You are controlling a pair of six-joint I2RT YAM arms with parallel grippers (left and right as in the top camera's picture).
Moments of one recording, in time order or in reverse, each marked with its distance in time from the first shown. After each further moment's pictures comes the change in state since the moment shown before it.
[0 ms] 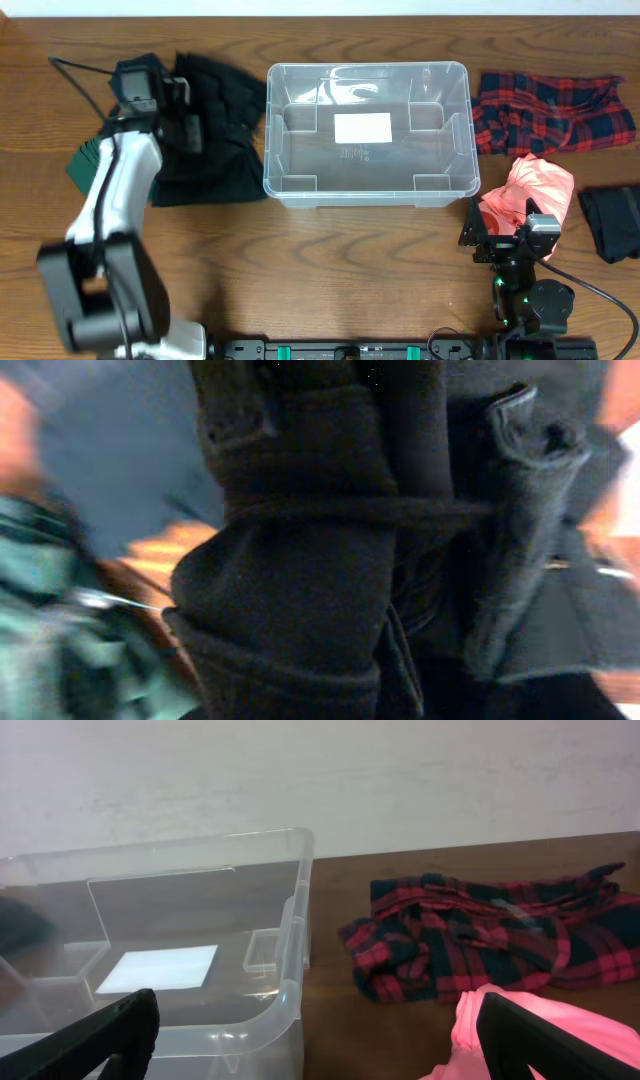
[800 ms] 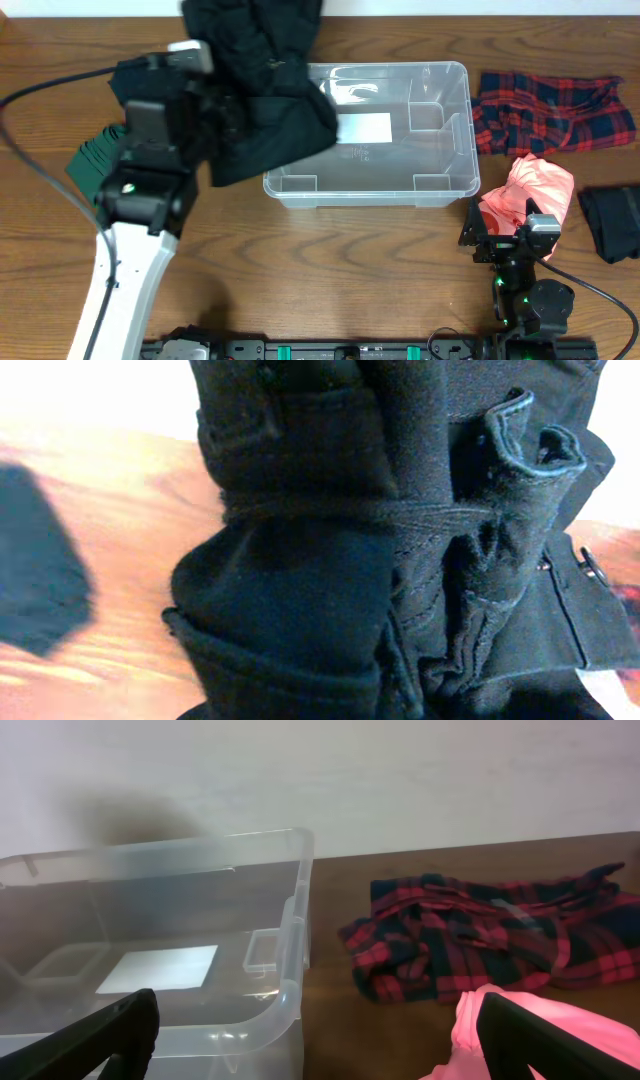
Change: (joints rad) left arm -0.338 -0.421 0.000 0.080 0.031 -0.454; right arm 0.000 0.000 0.000 0.000 0.000 0.000
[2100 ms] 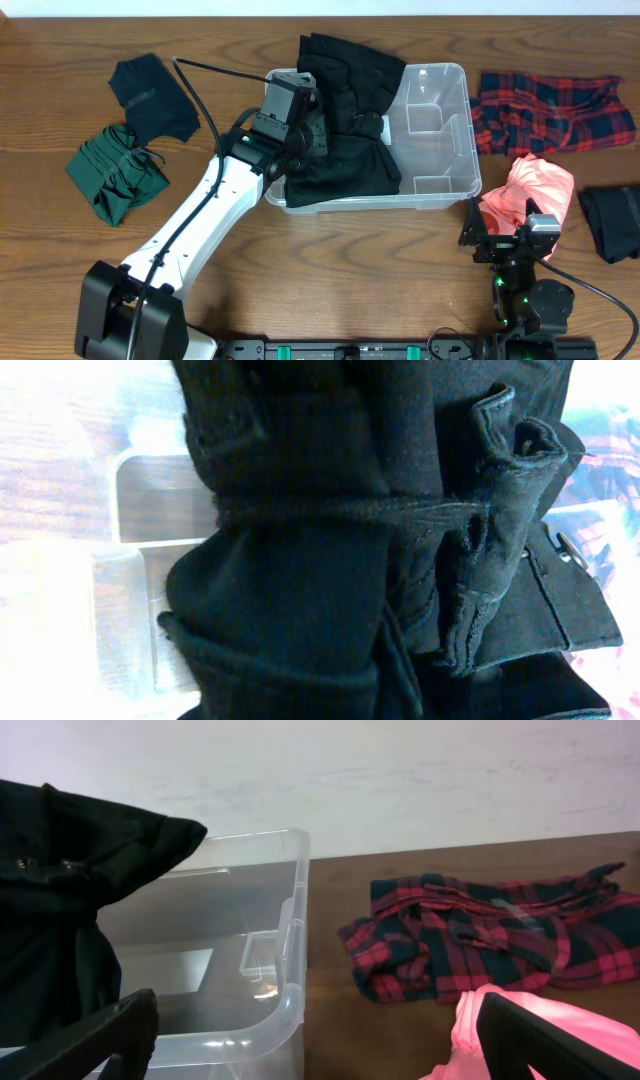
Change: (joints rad) left arm -0.257 0.363 0.000 0.031 0.006 -0.104; right arm 0.000 0.000 0.000 0.000 0.000 0.000
